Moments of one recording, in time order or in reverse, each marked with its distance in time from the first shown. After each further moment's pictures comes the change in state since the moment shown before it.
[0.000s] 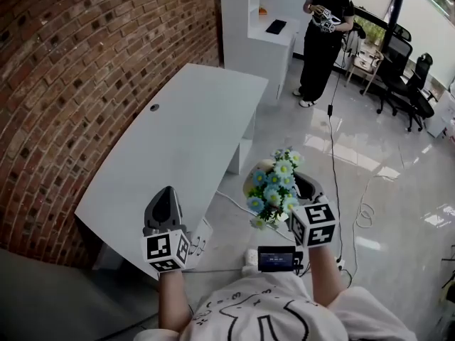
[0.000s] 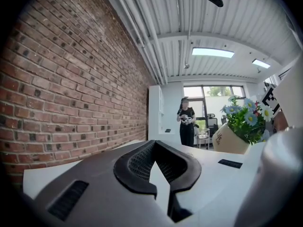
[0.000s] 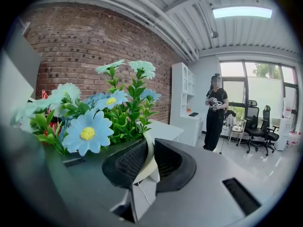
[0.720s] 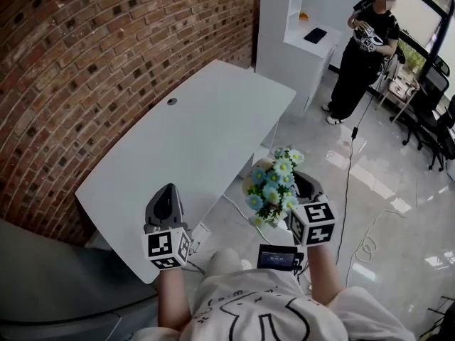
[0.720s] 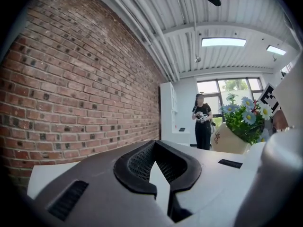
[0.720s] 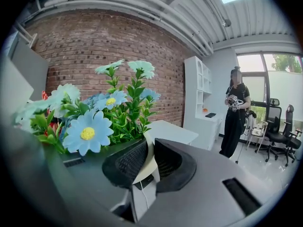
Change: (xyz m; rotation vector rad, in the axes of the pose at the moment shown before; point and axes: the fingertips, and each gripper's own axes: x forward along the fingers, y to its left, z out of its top) left arm 0.062 -0.009 -0.003 -0.002 0.016 0.196; right arm 0.107 -0.043 0.026 -0.042 -0.005 0.203
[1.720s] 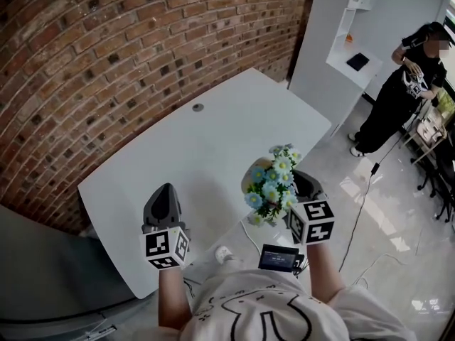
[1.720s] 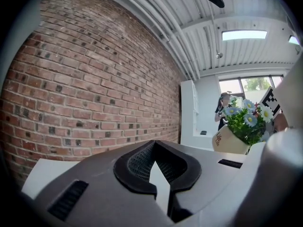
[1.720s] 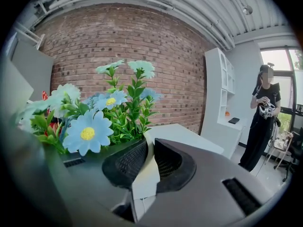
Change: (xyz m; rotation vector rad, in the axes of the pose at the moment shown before) left arm 0.090 0.091 -0.012 -0.084 -0.006 0.222; right arm 0.176 0.013 0.053 -0.099 0.015 0.190
